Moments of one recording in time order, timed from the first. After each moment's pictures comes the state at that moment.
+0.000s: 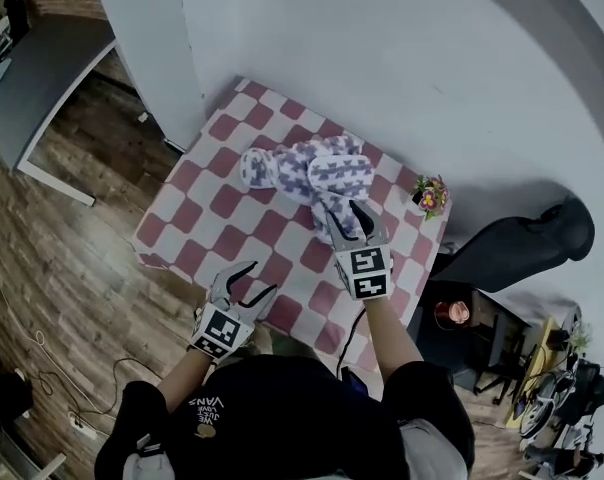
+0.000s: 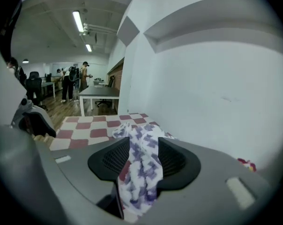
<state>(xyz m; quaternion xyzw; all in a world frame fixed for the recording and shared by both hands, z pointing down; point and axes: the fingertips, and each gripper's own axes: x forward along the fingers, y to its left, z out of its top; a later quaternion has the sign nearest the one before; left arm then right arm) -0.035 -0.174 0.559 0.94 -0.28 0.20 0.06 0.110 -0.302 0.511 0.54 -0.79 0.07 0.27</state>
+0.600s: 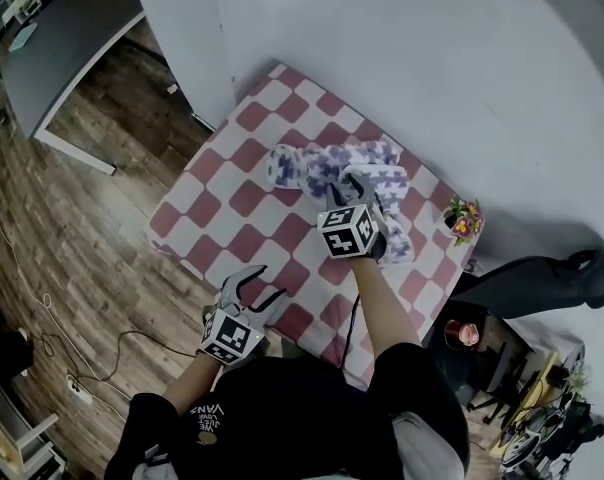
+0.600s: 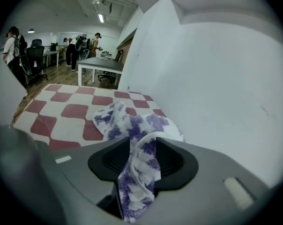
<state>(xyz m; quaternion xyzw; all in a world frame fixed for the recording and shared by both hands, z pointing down) -0.044 -0.189 0.590 0.91 -0.32 0.23 0.09 0.073 -0.409 0.605 0.50 -0.75 0.04 0.43</state>
